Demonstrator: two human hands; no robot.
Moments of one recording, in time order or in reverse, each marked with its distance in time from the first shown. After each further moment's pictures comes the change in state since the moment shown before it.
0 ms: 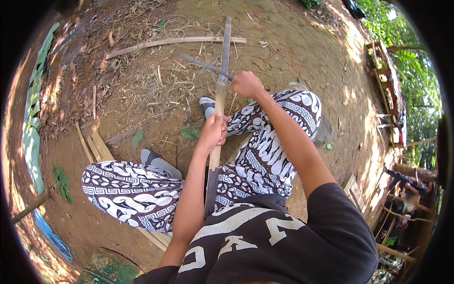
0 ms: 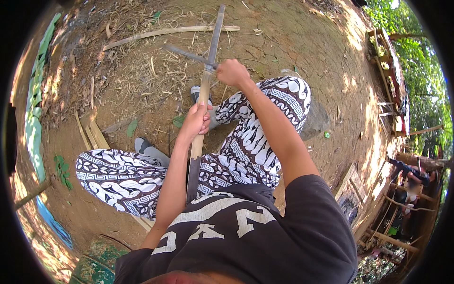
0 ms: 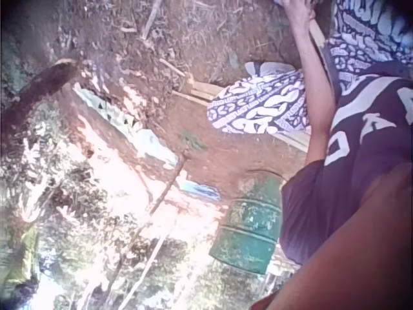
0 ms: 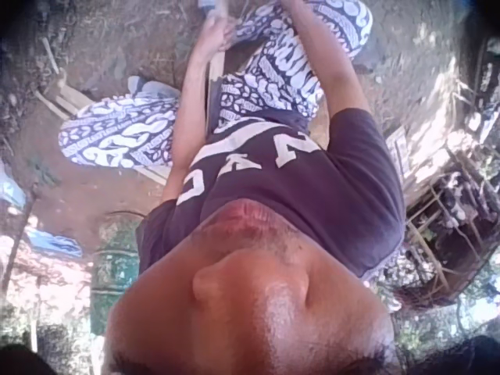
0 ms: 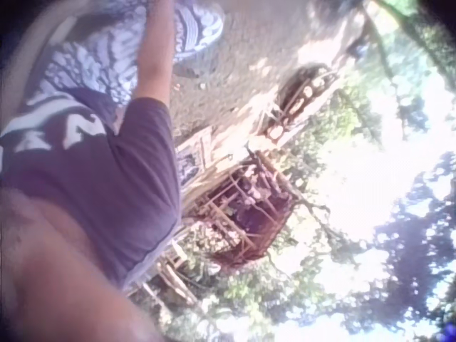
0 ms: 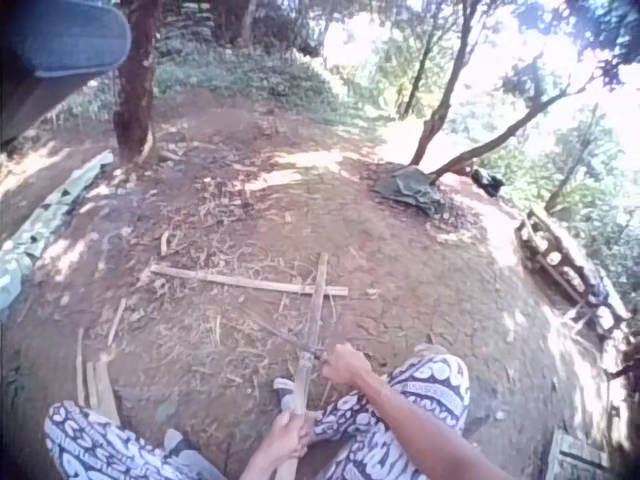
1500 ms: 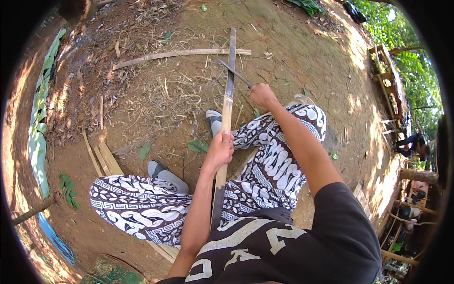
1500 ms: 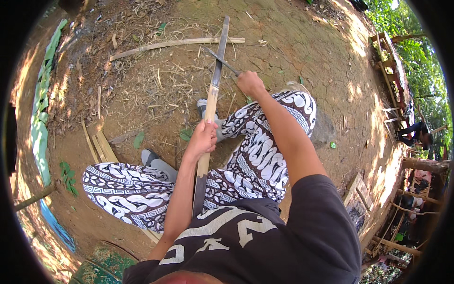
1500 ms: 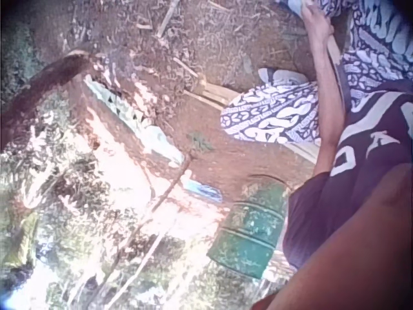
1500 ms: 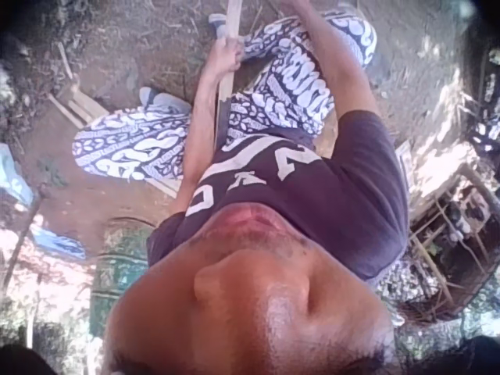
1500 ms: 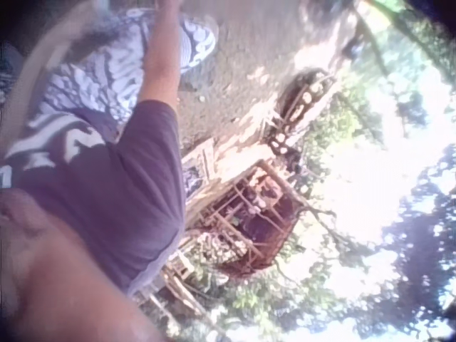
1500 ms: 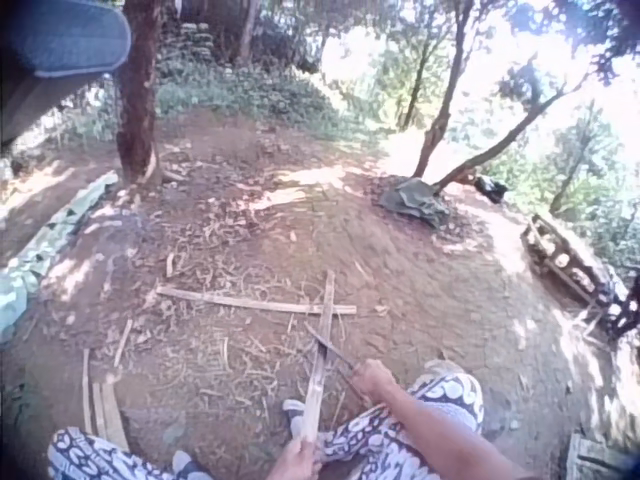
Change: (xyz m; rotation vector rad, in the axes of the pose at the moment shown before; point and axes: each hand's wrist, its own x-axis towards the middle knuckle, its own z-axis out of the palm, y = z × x) left_hand 0.001 -0.003 0.007 0.093 0.028 -0.018; right_hand 0.038 0.087 0.026 0.026 0.002 0.238
